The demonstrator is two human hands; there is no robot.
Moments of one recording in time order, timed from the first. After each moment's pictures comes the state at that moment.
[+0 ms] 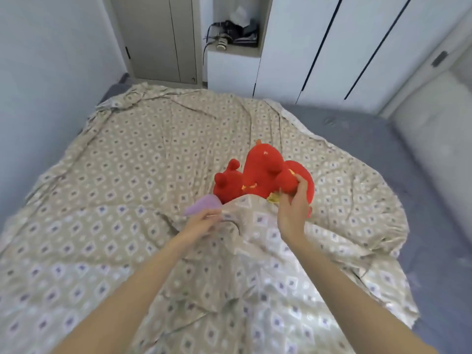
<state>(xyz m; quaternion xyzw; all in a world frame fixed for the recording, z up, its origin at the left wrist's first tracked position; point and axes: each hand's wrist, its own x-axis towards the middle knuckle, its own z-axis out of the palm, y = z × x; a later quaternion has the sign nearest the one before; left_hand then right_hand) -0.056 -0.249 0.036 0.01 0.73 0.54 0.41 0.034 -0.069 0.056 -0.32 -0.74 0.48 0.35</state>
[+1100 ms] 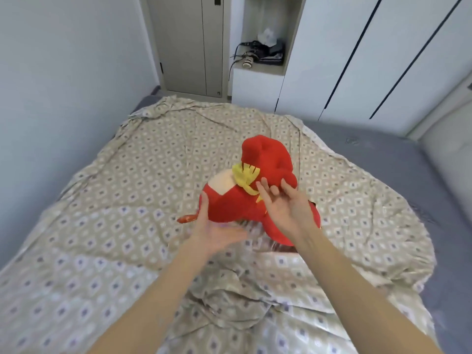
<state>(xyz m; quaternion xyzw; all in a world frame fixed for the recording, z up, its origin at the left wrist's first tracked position) -0.060 -0.239 0.052 -0.24 0.22 0.79 0.51 0.001 -0.074 0.117 -0.24 -0.16 0.95 0.09</state>
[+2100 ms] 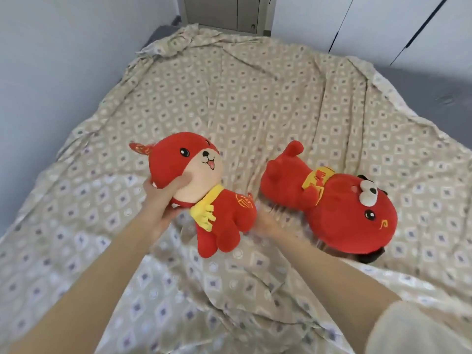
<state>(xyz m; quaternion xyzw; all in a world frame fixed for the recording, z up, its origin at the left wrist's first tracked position) -0.205 -0.327 -0.059 -0.23 0.59 0.74 0.21 -0.132 -0.113 -0.159 -0.22 -0.83 0.40 -0.31</state>
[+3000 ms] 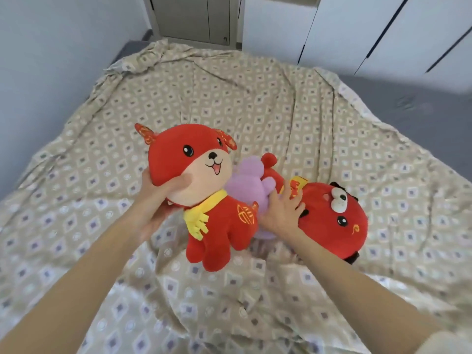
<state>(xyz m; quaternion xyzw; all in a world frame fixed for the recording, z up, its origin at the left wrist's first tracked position) -0.233 -0.270 -0.025 -0.10 0.62 0.73 0.27 -0.143 -0.031 -0.141 -0.29 -0.94 0.18 -0.10</state>
